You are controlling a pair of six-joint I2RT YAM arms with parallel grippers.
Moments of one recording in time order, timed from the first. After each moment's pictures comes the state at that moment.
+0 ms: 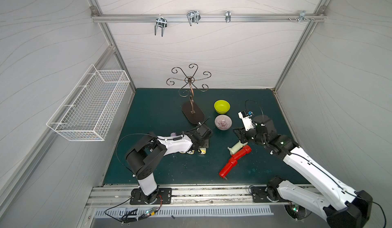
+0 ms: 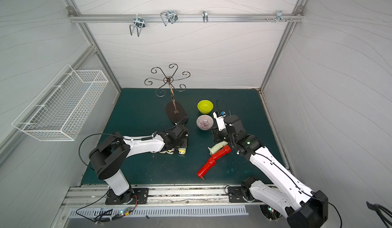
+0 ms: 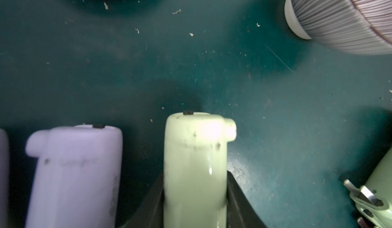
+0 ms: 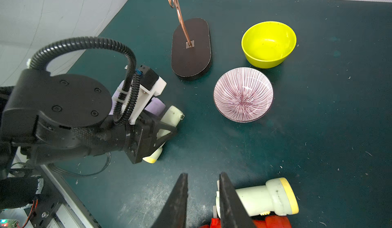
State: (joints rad) left arm -0.80 1.72 0.91 -0.22 -0.16 -0.71; right arm 0.62 0.95 0.83 -0.51 -0.13 0.21
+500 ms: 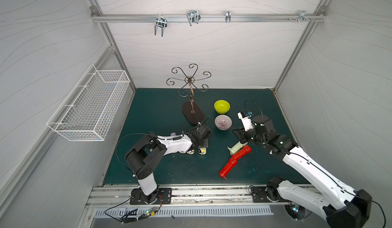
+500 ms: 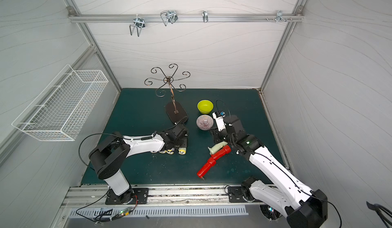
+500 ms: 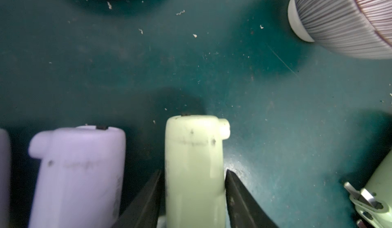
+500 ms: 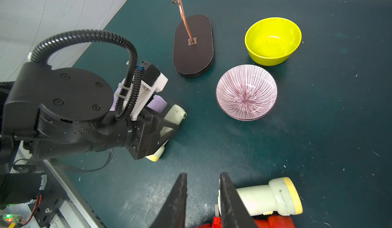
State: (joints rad) left arm -0.80 1.72 0.91 -0.23 -0.16 -0.72; right arm 0.62 0.95 0.83 -0.51 -0.15 0.21
